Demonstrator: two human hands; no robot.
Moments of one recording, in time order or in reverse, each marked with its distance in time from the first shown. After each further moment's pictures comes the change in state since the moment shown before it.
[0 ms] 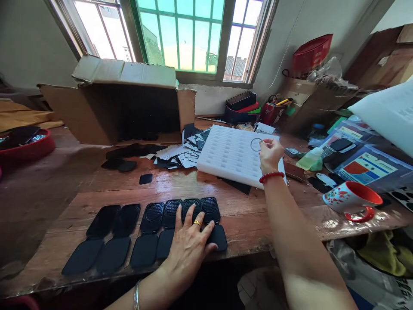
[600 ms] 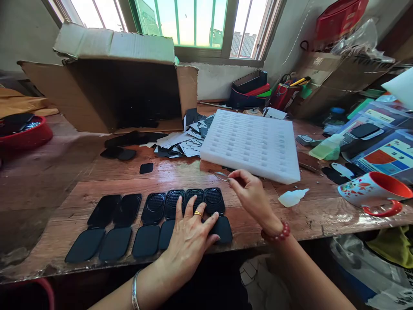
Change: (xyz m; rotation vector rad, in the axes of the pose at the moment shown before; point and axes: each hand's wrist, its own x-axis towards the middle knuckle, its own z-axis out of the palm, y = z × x) left_hand 0.002 0.001 -0.011 0.019 -0.065 -0.035; right_hand -0.172 -0.023 -0.026 0.136 -0.590 -0.155
